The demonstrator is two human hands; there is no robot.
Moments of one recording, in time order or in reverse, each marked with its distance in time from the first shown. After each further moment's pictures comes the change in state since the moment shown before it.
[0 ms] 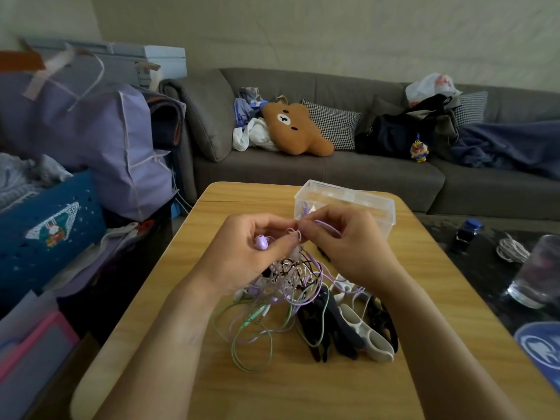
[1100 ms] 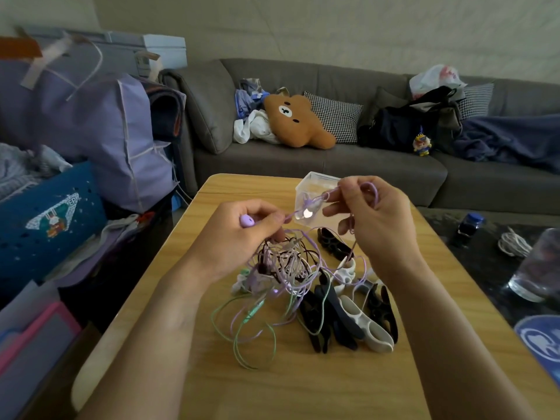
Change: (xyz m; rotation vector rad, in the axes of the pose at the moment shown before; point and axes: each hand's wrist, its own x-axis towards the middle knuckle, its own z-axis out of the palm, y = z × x) left_hand 0.001 0.004 -0.010 0.103 0.043 -0.064; right_hand 0.001 -0.006 -0.010 0.316 0.301 0.078
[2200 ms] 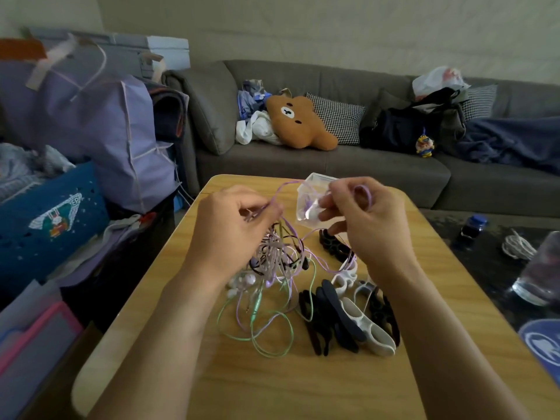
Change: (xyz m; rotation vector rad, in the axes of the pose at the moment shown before) left_hand 0.004 0.003 0.005 0.318 0.387 0.262; right_hand -0.004 -0.003 0.008 -0.002 -0.006 0.008
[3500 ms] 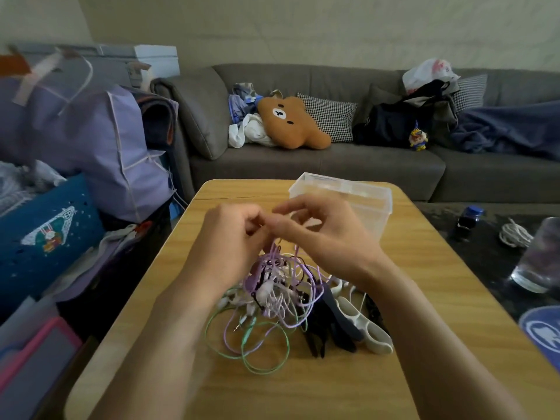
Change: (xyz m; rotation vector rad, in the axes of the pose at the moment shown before) left_hand -0.006 0.007 0.004 0.018 -0.238 -0.112; right_hand -0.007 0.000 0.007 -0.271 -0.384 -0.022
